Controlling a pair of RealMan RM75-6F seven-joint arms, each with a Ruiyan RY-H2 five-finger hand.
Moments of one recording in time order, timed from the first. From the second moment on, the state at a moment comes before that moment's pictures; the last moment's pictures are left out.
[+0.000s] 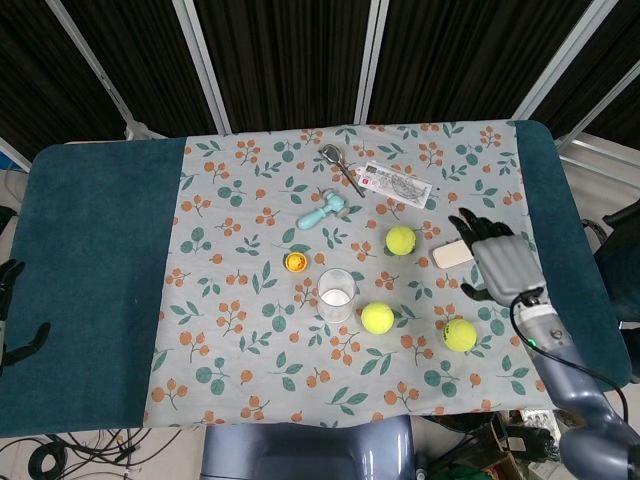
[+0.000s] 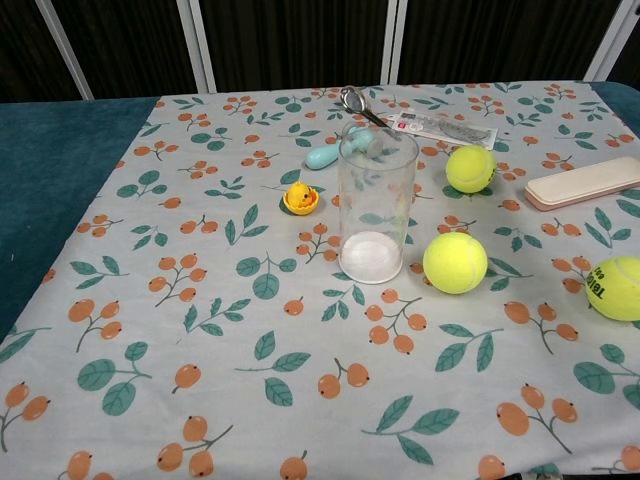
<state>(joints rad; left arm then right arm) -0.08 -1.09 -0.10 -1.68 1.41 1.51 0.02 0.63 -0.90 0.16 -2.01 -0.98 1.08 -0.44</state>
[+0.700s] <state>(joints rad) -0.08 -1.09 -0.10 -1.68 1.40 1.51 0.04 0.41 -1.15 -0.04 -1.84 -1.23 1.19 -0.46</state>
